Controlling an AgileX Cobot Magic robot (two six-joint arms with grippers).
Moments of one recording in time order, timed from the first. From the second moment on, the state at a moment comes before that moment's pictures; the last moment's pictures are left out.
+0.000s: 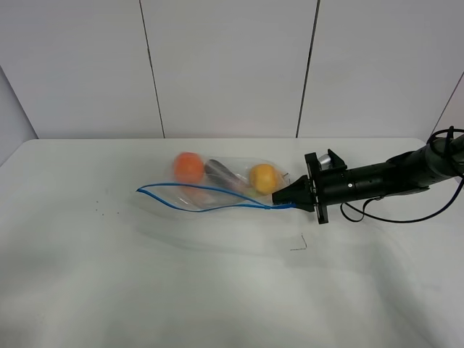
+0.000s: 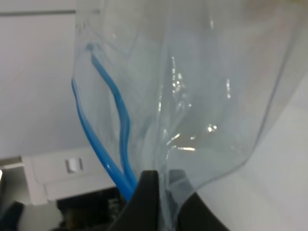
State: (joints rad) left arm 0.00 0.00 -0.49 0.04 1.05 -0.03; right arm -0.01 2.23 -1.14 1.47 1.21 -0.89
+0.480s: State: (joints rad) left arm 0.00 0.00 -0.49 0.04 1.05 -0.03; right arm -0.01 2.22 -1.14 1.48 1.20 -0.79
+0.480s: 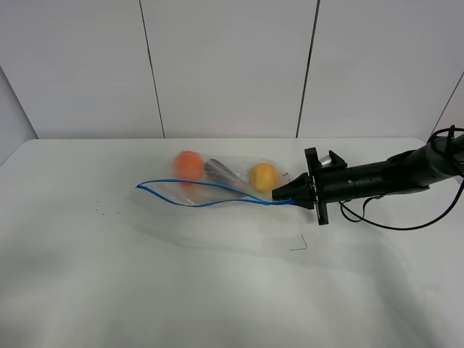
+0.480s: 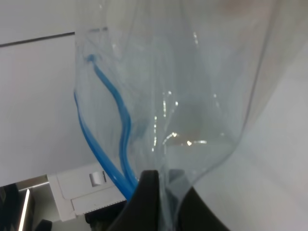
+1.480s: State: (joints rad) left arm 0.00 0.00 -0.49 0.04 1.05 -0.03; right arm 0.03 2.21 -1.14 1.56 1.20 -0.76
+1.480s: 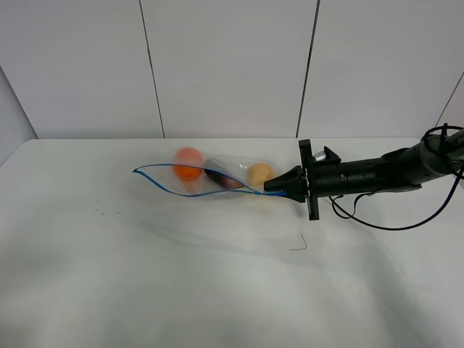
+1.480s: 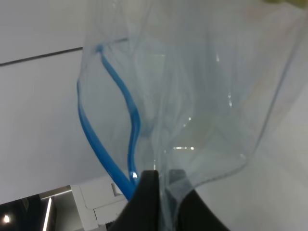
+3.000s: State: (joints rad) left arm 0.01 1.00 -0.87 0.04 -0.24 1.26; right arm 0.03 2.21 -1.14 1.56 1.20 -0.76
